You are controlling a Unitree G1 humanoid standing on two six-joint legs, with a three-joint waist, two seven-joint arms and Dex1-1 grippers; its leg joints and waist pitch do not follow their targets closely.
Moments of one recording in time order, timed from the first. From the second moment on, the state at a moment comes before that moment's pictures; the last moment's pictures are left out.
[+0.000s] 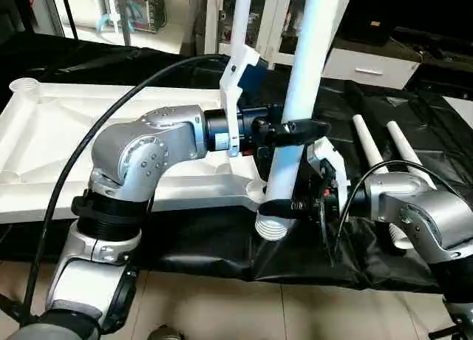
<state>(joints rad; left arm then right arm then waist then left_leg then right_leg) -0.83 0.24 -0.09 -0.05 -0.67 0.95 -0.76 -0.47 -0.55 0.21 -0.05 0.50 0.75 1.05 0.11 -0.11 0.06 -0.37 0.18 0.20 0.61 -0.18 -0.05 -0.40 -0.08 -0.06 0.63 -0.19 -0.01</state>
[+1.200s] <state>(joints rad) -0.28 0.22 0.03 -0.07 -0.16 0.42 -0.18 -0.23 -0.32 -0.04 -0.15 0.25 0.49 0.36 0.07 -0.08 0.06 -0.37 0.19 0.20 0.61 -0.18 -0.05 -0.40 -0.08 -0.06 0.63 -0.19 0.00</state>
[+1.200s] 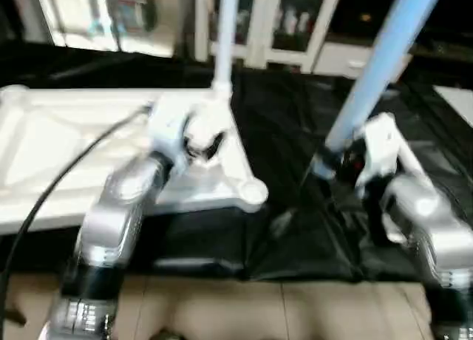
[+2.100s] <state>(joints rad) -0.13 0.15 0.00 -0.28 -0.07 0.42 -0.06 -0.15 -0.26 -0.03 -0.22 0.31 0.52 0.36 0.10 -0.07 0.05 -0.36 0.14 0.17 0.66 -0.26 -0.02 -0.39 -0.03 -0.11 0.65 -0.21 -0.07</state>
